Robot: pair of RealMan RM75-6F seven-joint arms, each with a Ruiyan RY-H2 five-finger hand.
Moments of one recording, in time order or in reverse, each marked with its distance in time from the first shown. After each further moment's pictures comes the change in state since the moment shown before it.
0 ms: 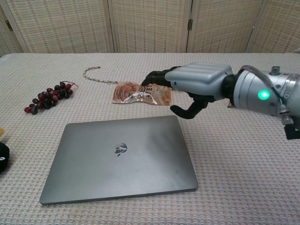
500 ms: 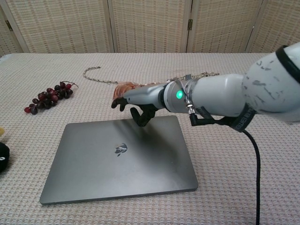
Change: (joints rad) left arm 0.006 0.000 0.002 0.007 -0.031 -0.018 -0.006; right arm 0.265 -0.218 0.158 0.293 0.434 -0.354 -0.009
